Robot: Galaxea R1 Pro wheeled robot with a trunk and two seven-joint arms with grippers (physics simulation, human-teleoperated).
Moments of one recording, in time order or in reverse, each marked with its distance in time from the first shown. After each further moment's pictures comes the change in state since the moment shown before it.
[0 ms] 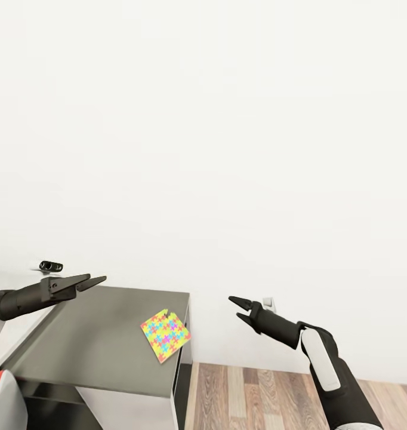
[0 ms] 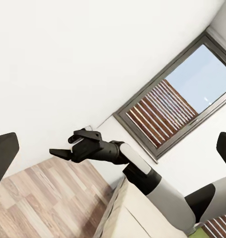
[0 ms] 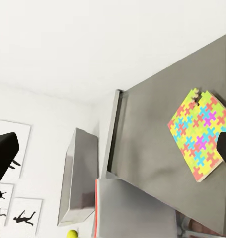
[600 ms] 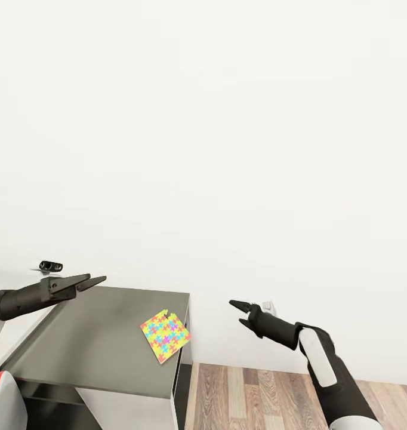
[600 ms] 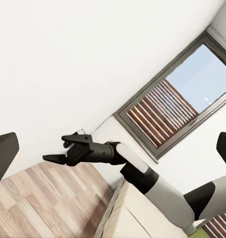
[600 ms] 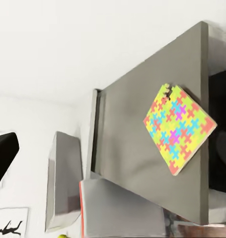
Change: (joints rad) left arm 0.000 0.001 0.000 -0.002 0.000 0.000 0.000; right arm -0.026 0.000 -0.007 0.073 -0.005 -0.003 -0.092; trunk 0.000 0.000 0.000
